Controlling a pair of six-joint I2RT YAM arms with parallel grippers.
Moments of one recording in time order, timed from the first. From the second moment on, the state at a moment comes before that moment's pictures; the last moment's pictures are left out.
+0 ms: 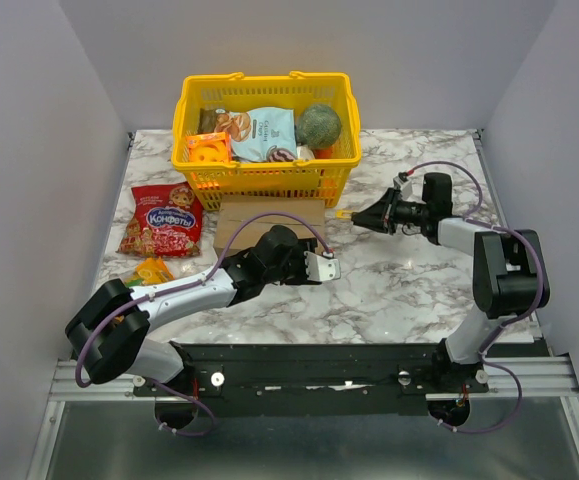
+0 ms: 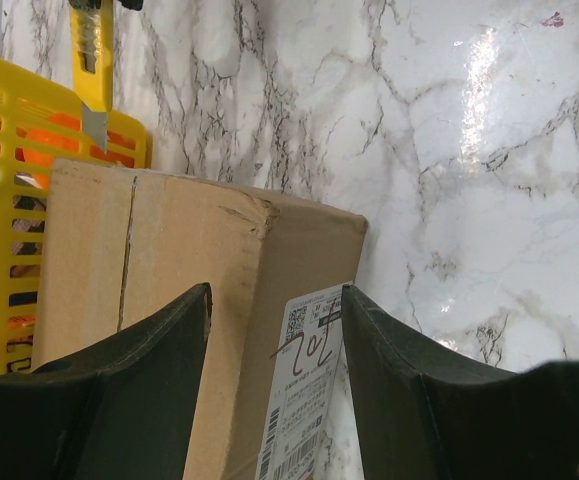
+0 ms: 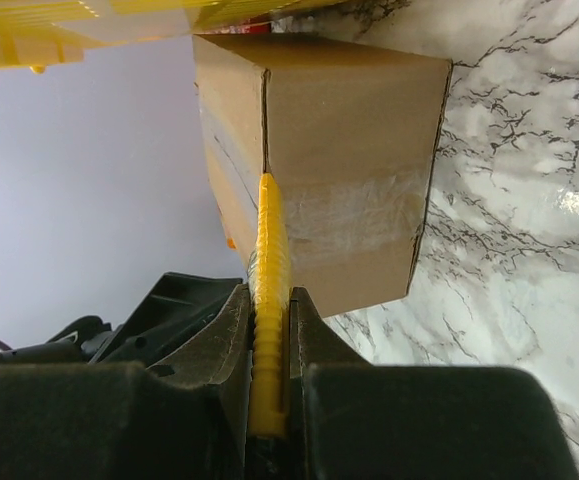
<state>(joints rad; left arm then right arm) -0.89 1.38 0.76 0.06 0.10 0.73 0.06 1.73 0.88 0.25 -1.03 0.89</state>
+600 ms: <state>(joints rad) -0.89 1.38 0.76 0.06 0.10 0.73 0.07 1.74 0.88 0.27 -1.06 0.93</state>
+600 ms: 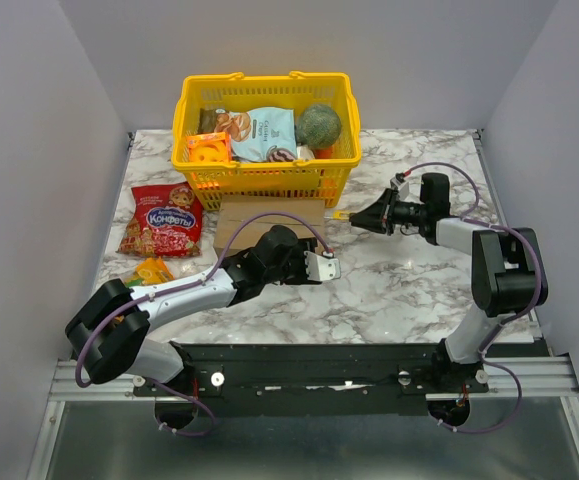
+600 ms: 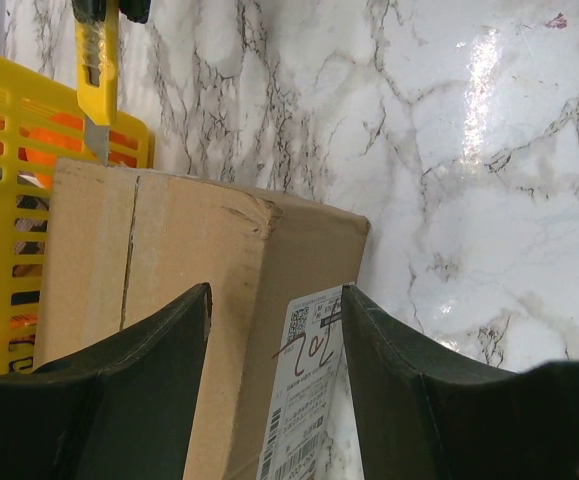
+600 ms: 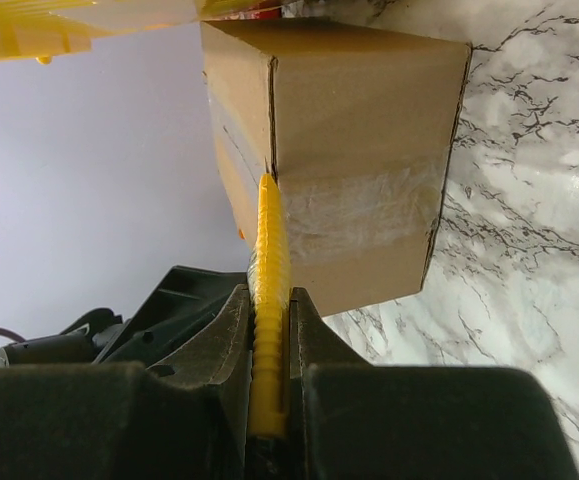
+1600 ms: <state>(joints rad) -0.89 1.38 0.76 0.06 0.10 0.72 0.06 1.69 0.86 0.33 -1.01 0.95</state>
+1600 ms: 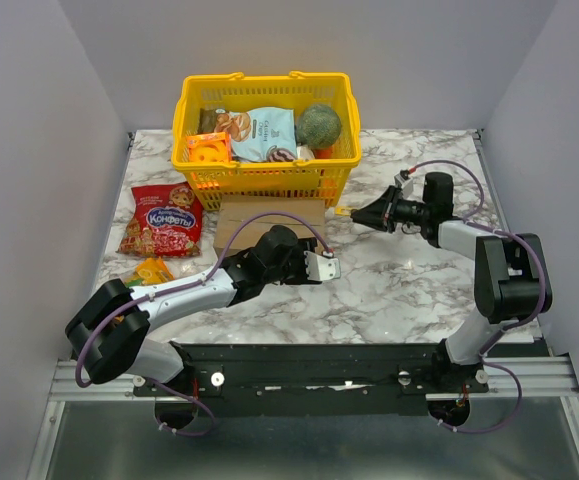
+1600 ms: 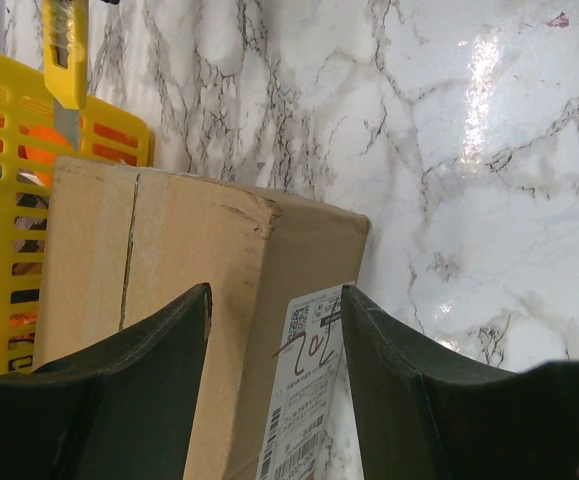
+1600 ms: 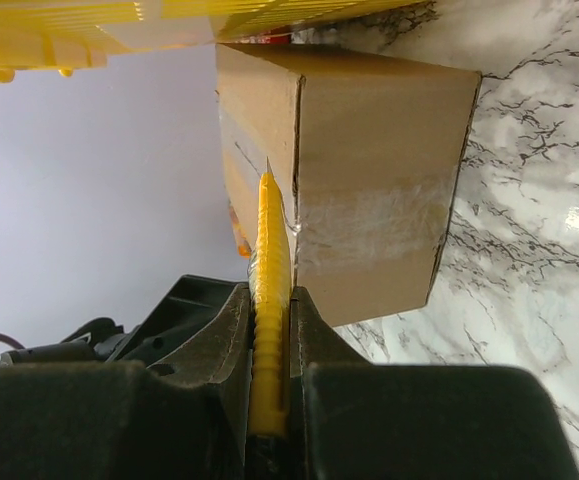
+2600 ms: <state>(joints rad) -0.89 1.39 0.76 0.06 0.10 0.71 0.06 1.73 0.86 0.29 -1.03 0.94</state>
